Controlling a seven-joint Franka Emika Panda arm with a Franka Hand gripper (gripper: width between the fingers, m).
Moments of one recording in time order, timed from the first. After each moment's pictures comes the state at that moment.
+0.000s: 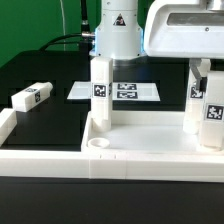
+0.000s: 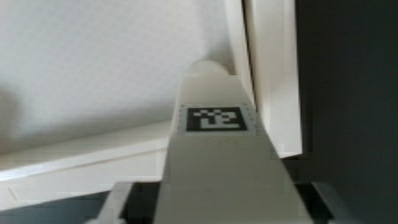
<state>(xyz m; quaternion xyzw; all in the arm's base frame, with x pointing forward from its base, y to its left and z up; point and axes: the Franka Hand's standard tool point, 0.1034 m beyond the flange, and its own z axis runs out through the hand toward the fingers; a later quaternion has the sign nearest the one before) 0.634 0.101 0.112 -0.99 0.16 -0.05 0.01</state>
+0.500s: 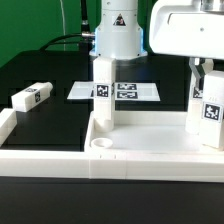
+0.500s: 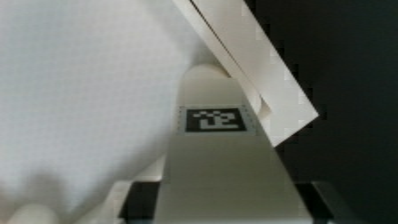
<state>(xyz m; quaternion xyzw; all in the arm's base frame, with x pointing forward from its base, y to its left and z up) 0.633 0.102 0.111 -0.93 0.37 -0.04 0.03</state>
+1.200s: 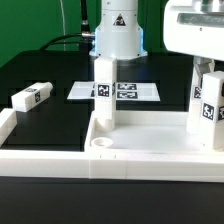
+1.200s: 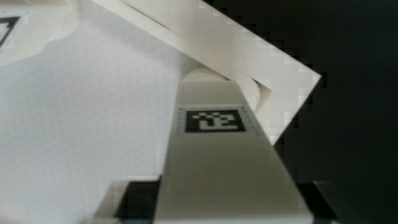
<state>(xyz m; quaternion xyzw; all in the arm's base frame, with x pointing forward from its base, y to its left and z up) 0.633 0.101 0.111 -0.86 0.51 -0.03 0.03</state>
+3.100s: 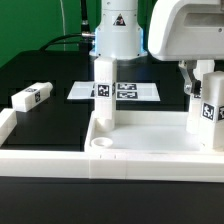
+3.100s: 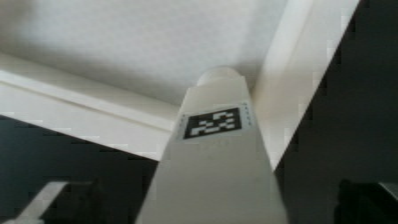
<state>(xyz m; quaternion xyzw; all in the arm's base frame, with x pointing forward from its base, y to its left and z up) 0.634 0.100 0.112 -0.99 -0.14 -0.04 -0.02</state>
